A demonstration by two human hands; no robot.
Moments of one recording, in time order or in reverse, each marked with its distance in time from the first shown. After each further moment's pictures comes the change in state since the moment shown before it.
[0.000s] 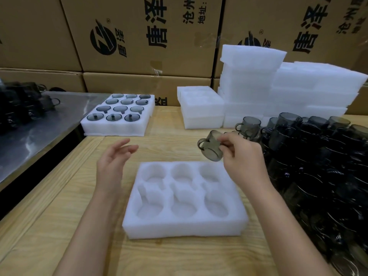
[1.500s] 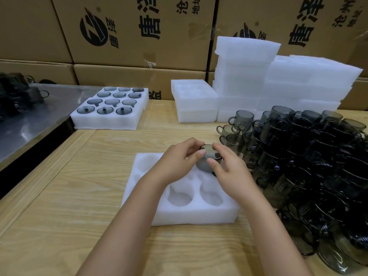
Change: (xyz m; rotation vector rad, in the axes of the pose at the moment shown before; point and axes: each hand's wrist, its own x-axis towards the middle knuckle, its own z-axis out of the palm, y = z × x) left_hand -0.021 -0.019 0.117 0.627 -0.659 0.019; right_hand -0.032 0.028 0.008 0.166 -0.294 0.193
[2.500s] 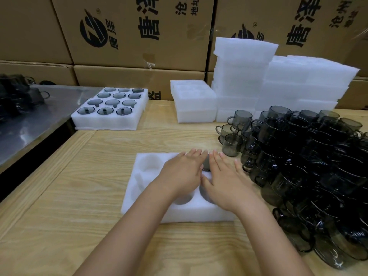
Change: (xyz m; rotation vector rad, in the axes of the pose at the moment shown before) left_hand -0.010 0.007 0.017 0.822 -0.175 0.085; right_hand -0.015 -0.010 0.006 -0.710 -0.360 0.106
